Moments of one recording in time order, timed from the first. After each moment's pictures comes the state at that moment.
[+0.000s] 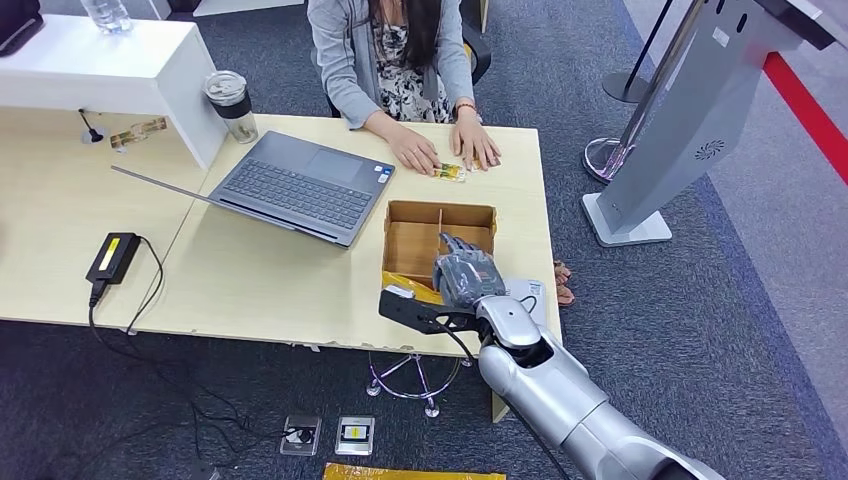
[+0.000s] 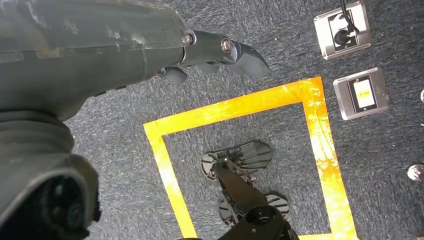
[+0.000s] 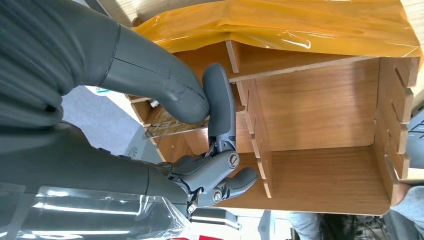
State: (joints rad) left arm -0.20 0.32 -1.34 -0.17 1.10 -0.07 -0.31; right arm -0.63 0.02 0.67 -0.87 1.15 -0.02 0.16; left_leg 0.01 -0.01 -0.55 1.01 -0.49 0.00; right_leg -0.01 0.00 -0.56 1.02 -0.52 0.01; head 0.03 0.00
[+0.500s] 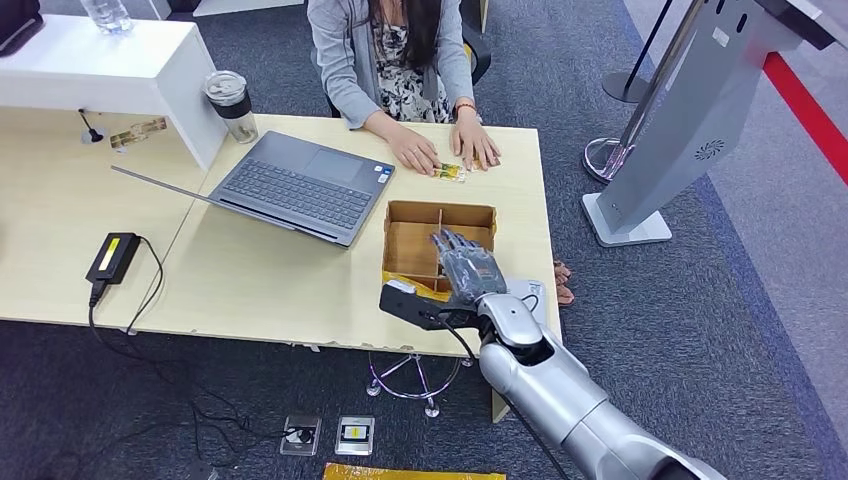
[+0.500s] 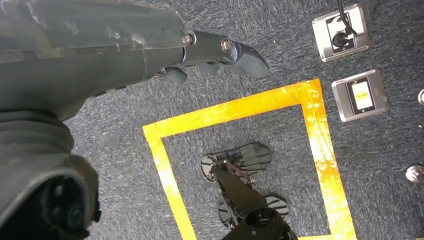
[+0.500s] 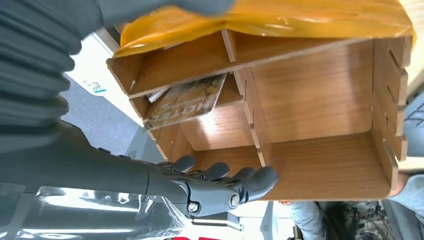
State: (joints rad) left arm -0.20 0.33 -1.34 -0.17 1.10 -0.07 -0.31; right arm -0.63 0.02 0.67 -0.87 1.13 -0.06 0.15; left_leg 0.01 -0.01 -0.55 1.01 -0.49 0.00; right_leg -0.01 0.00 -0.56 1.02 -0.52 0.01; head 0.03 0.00
